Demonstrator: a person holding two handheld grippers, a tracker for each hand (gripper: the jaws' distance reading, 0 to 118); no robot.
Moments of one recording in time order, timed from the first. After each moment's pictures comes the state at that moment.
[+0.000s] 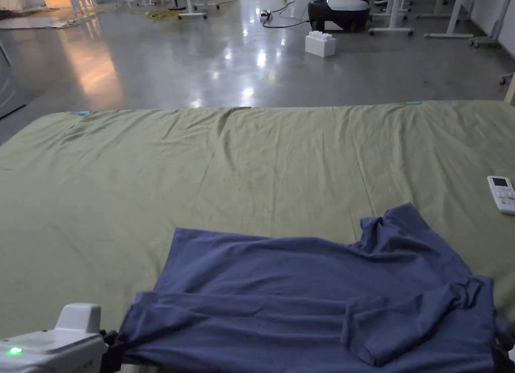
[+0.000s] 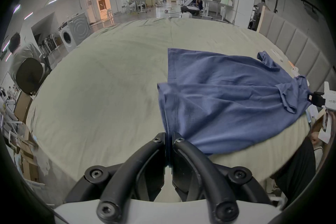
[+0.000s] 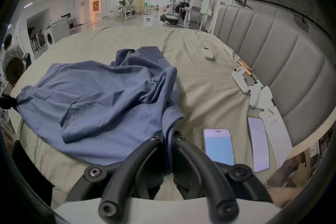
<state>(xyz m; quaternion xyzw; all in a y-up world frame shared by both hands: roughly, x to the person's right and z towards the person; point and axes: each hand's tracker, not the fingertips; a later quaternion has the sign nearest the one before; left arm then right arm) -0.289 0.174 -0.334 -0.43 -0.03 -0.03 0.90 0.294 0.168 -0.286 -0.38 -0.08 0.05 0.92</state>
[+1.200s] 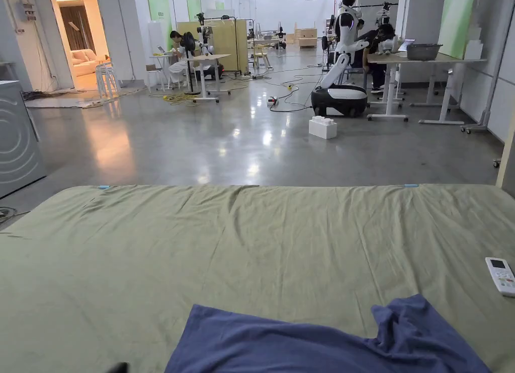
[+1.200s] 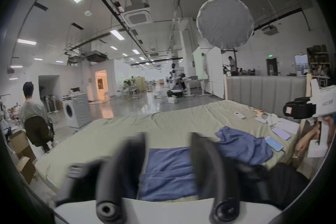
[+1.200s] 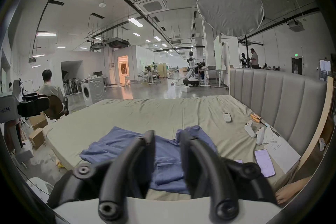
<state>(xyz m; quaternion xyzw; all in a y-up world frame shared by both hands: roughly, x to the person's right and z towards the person) -0.196 0.323 -0.154 -0.05 -0.10 -0.07 0.99 0.210 0.296 -0.122 -0.09 0.03 -0.02 1.00</state>
